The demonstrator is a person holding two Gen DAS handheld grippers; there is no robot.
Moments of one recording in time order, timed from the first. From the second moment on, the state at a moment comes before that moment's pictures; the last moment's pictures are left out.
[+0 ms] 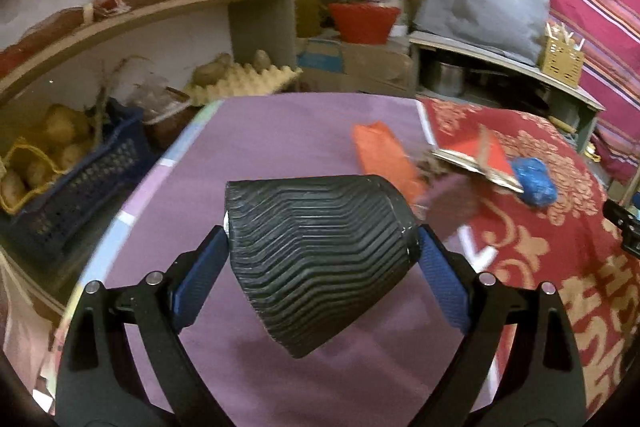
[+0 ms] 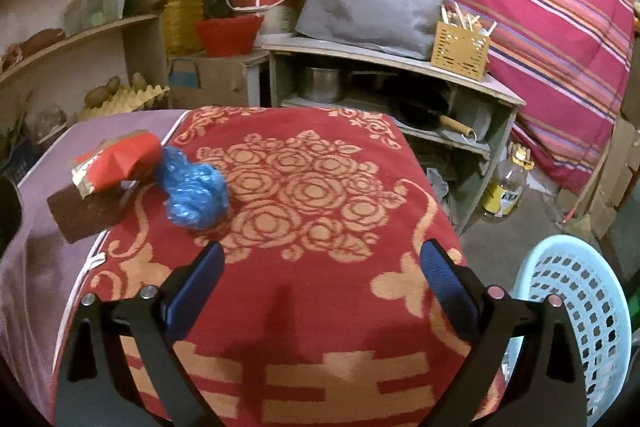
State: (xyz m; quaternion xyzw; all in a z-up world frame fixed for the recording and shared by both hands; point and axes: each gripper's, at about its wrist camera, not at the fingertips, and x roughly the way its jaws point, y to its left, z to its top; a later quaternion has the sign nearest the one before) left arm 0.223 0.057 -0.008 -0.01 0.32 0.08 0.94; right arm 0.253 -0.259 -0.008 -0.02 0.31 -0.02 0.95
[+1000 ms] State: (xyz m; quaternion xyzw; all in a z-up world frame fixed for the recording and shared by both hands) left arm 0.255 0.114 -0.004 -0.04 0.32 0.09 0.94; right arm 0.341 -0.170 -0.038 -0.06 0.40 0.04 0.91
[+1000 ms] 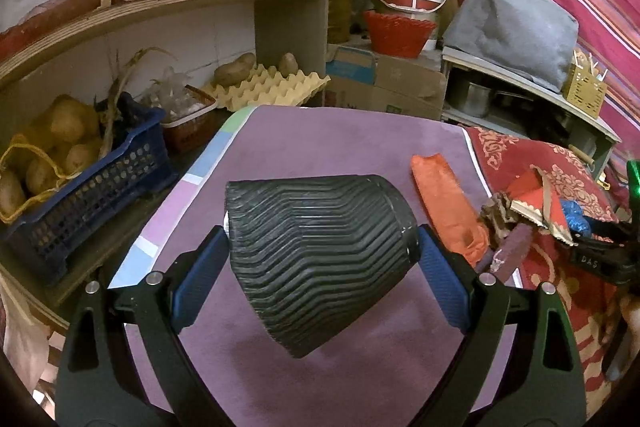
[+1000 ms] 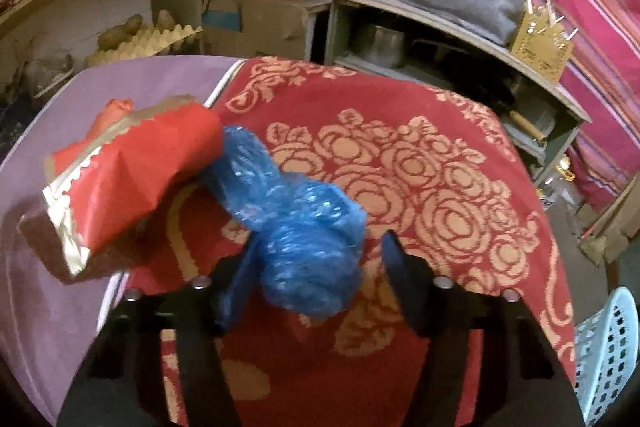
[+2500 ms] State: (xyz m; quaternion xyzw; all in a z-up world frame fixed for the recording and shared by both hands) left arm 0.206 -0.007 0.034 0.01 0.27 0.01 0.96; right arm 0.196 -0.350 0.056 0.02 0.29 -0.06 0.95
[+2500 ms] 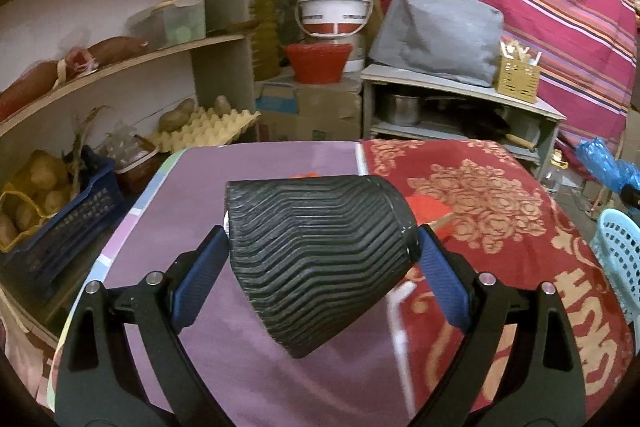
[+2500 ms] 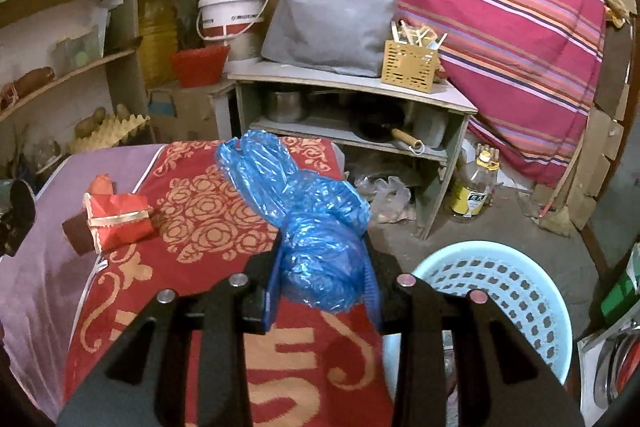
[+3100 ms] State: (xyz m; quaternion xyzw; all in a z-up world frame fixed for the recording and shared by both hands) left arm 0.197 -0.176 0.044 0.05 0.24 -0.11 0.96; right arm 0.147 -0.465 0.053 0.07 0.29 -0.13 0.95
